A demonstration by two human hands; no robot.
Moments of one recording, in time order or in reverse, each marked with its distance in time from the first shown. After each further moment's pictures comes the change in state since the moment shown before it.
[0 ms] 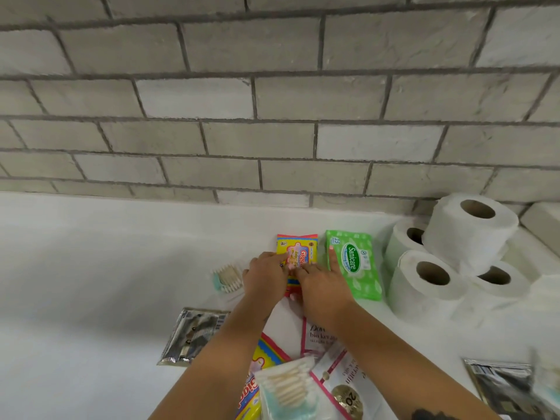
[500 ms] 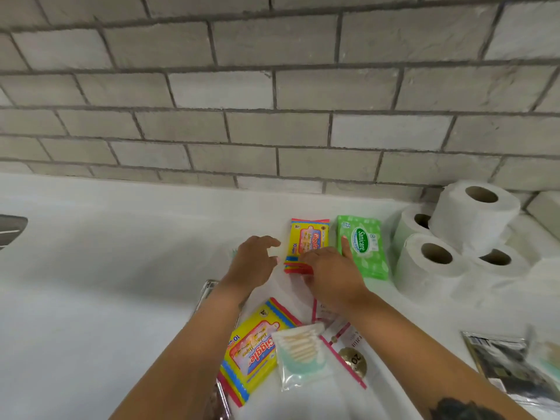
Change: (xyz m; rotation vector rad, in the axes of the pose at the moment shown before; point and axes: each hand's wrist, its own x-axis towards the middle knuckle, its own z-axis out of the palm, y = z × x) left_hand -0.051 -0.029 -0.065 -0.158 -0.041 0.044; right_hand -0.031 -0.016 -0.029 0.244 0.035 0.028
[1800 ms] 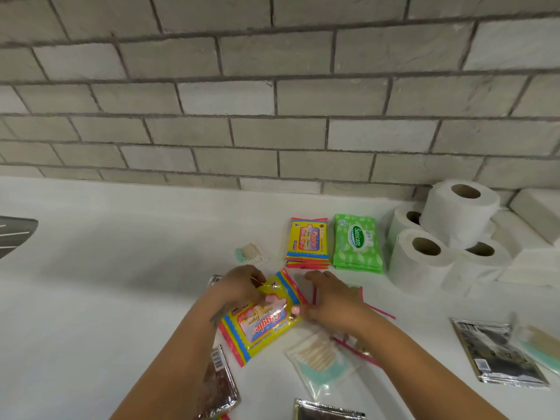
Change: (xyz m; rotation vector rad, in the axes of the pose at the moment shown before) left_hand -0.049 -0.018 -0.020 -0.029 -0.372 -0.195; right_hand -0.050 -0.015 0.000 0.404 -0.210 0.124
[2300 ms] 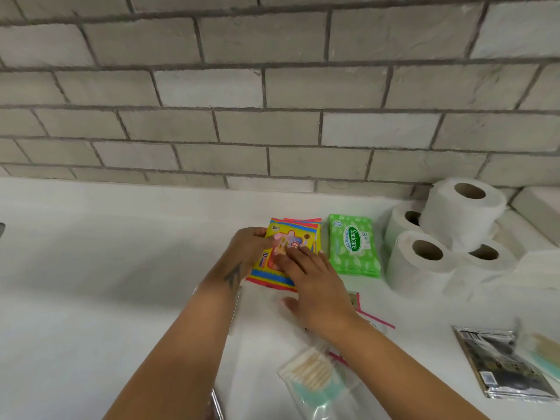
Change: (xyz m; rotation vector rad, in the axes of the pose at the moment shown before) left_hand 0.059 0.049 -0.014 -0.691 0.160 0.072; right_hand 0.035 0.001 0.015 -0.324 0.453 -0.316
